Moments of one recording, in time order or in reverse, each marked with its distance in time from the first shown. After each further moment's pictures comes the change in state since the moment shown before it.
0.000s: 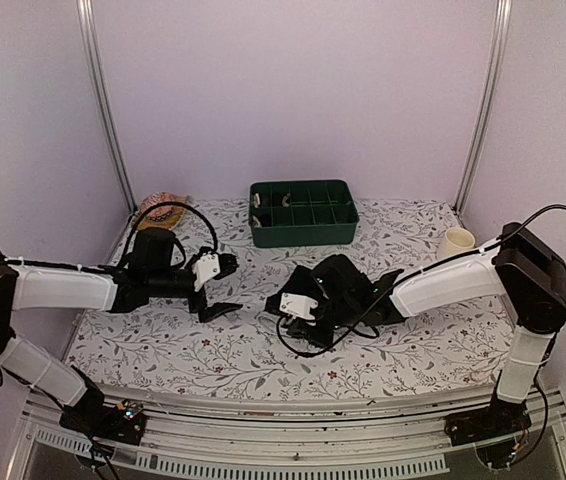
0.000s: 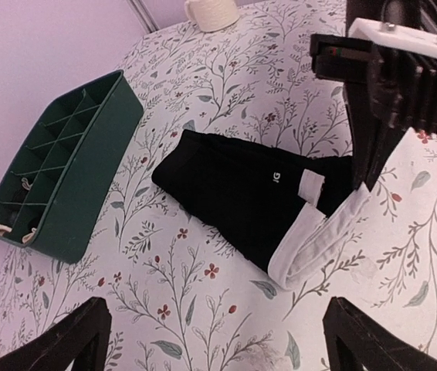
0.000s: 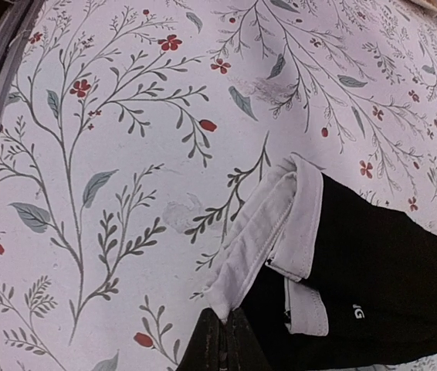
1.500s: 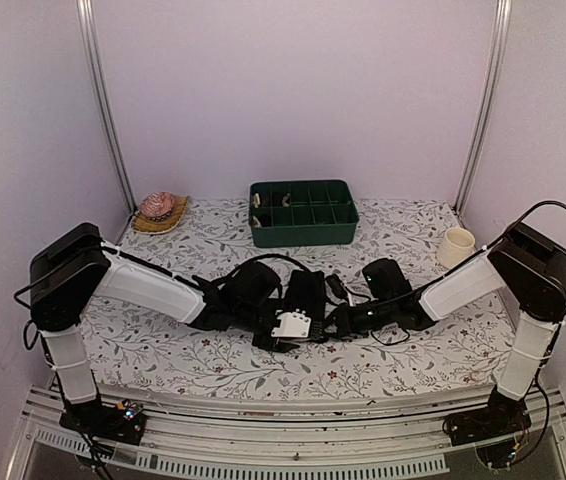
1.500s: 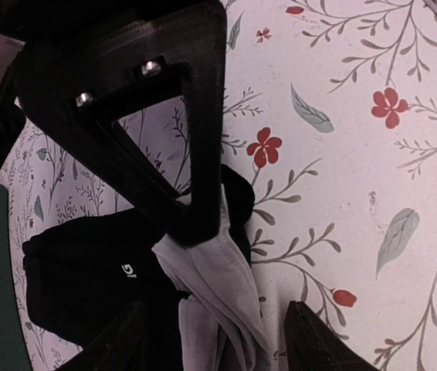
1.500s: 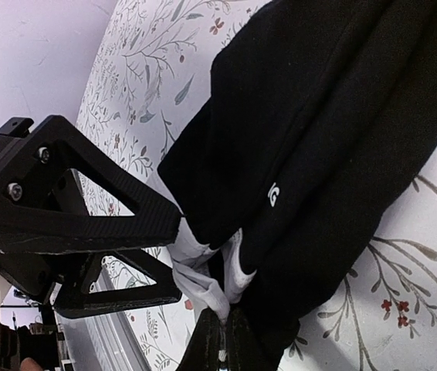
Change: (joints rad) left arm -0.435 0.436 0.323 -0.129 -0.305 0.224; right arm -0.250 -0.027 -0.315 0.385 -0.423 1.122
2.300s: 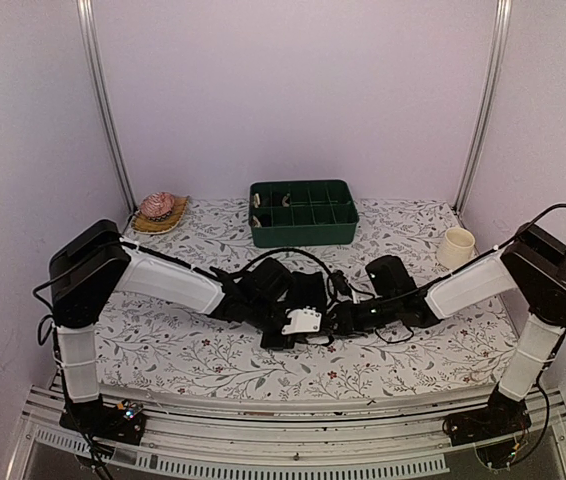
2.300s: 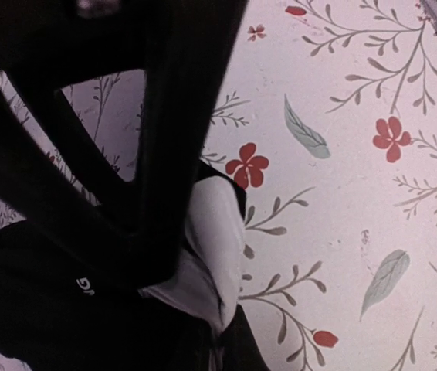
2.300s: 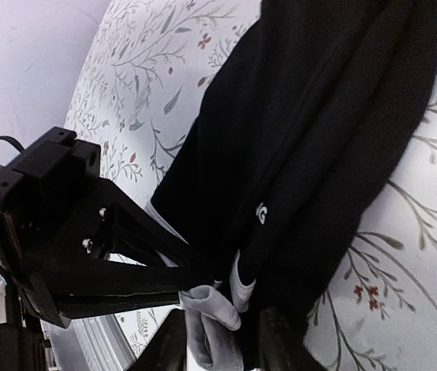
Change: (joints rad) left arm 0.003 0.118 0.166 -0.195 0.071 -0.132; right arm -0.004 -0.039 -0.005 -0.056 0.054 -0.019
